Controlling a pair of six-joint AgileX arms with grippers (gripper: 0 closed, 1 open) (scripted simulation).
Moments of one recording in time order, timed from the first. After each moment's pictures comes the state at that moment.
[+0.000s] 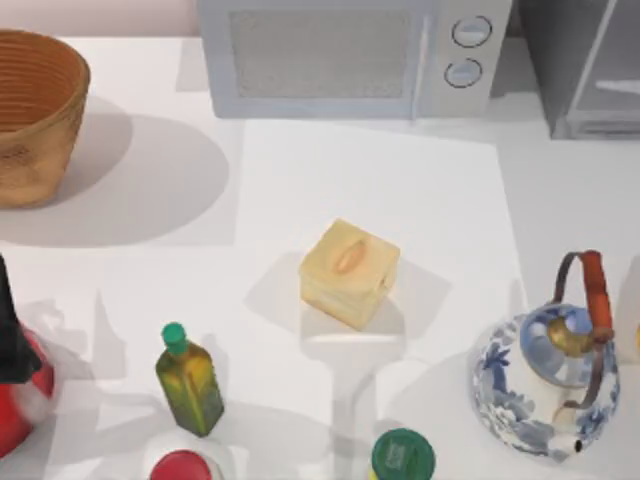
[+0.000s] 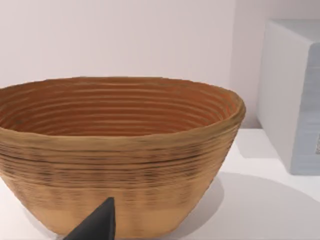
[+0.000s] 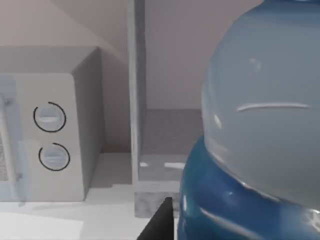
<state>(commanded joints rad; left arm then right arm) 0.00 0.00 0.00 0.00 0.00 0.00 -0.02 0.11 0.06 0.09 -0.02 0.00</state>
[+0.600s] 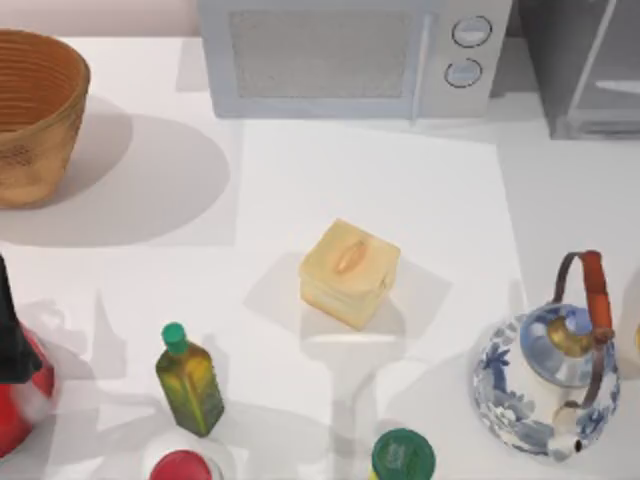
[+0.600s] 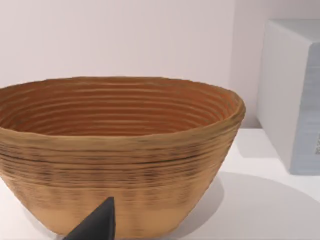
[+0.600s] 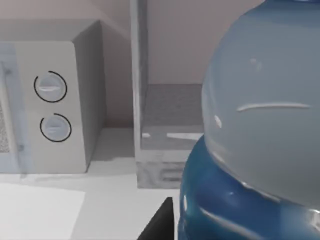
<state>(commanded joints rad) 0.00 0.00 0.00 0.00 0.00 0.00 0.00 0.00 0.00 0.00 0.00 0.00</state>
